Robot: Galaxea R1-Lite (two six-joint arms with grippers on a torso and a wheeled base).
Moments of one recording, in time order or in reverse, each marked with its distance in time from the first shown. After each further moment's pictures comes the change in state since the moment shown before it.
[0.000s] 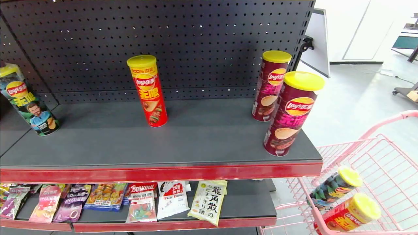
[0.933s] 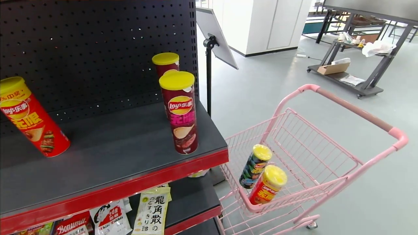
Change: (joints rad) left arm 0.000 0.000 0.000 0.000 0.000 -0.001; right arm 0.001 0.000 0.000 0.001 -0.002 0.001
